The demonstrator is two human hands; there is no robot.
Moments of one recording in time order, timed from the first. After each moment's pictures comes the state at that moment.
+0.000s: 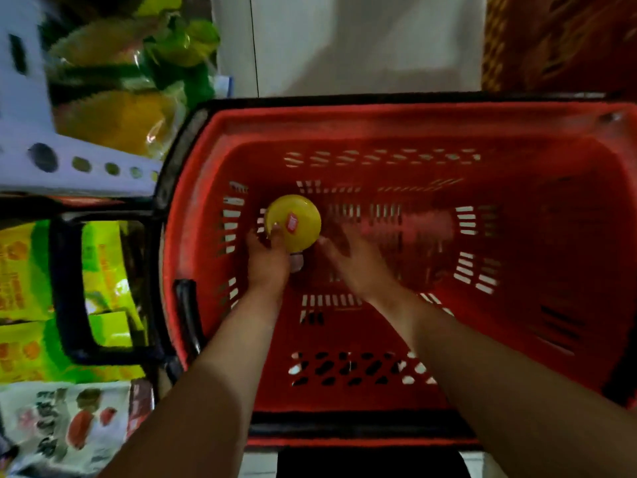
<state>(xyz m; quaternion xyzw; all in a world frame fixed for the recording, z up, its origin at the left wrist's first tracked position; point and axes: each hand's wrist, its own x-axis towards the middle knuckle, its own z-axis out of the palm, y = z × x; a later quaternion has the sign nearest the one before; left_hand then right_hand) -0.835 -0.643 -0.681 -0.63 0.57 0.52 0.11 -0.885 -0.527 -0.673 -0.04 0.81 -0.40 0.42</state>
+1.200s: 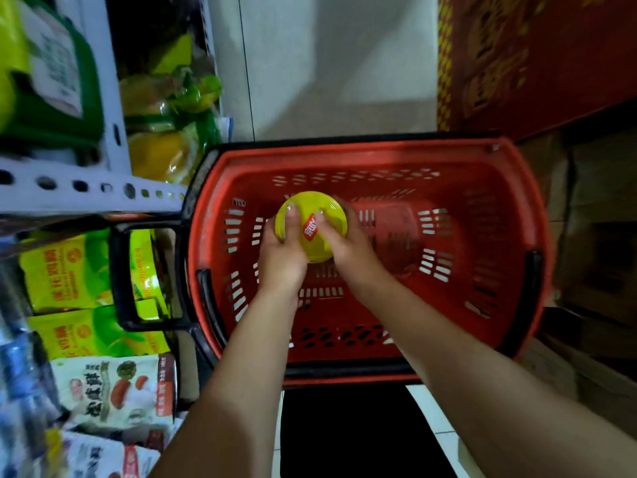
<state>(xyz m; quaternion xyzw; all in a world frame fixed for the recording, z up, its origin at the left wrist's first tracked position) -0.870 -0.608 -0.550 -0.58 0.57 0.58 0.09 -0.905 -0.530 -0.563 0.14 0.70 -0.58 0.40</state>
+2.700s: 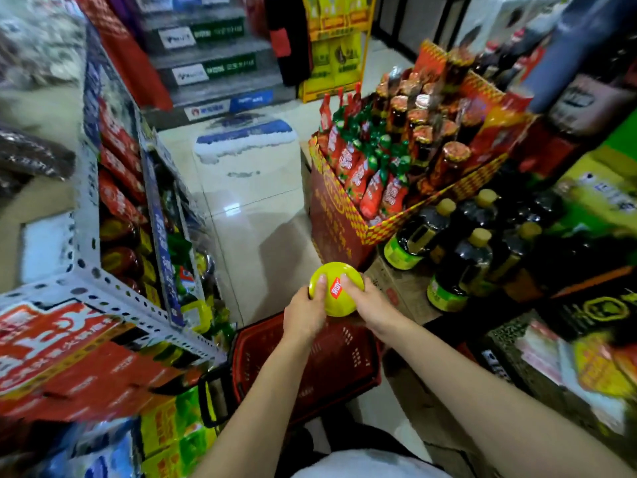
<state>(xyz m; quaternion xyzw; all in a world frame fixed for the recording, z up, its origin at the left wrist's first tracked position) -0.851 -0.511 -0.046 -0.24 0.81 0.51 0.14 -0.872 -0.398 -0.064 0.14 0.74 -0.63 0.20</state>
